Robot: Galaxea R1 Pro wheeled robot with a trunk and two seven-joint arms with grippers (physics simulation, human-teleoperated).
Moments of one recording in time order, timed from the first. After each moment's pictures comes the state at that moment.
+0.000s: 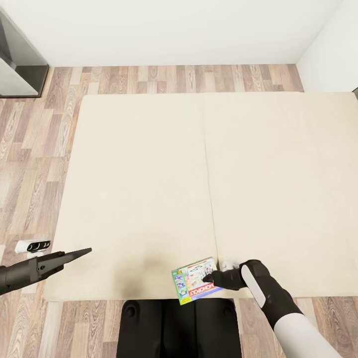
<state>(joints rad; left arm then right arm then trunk) -0.31 0.44 0.33 -1.42 0.48 0.94 -1.54 -0.60 -0.04 0.11 -0.85 -0.39 0.96 0.18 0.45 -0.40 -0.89</state>
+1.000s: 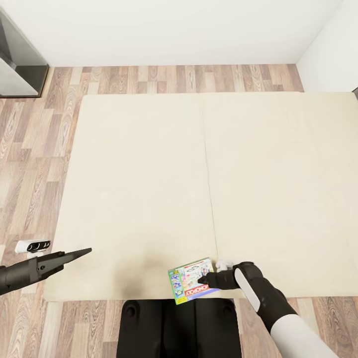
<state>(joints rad) -0.31 0.44 0.33 -1.42 0.48 0.94 -1.54 -0.60 -0.04 0.22 -0.85 -0.38 0.87 0.19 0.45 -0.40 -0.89</state>
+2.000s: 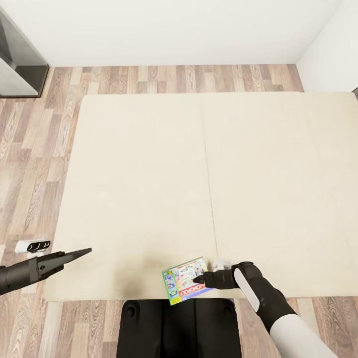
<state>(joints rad) -0.31 0.44 0.33 -1.42 0.48 0.94 -1.54 -0.60 -0.03 0.22 -0.85 -0.38 0.87 0.29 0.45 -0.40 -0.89</state>
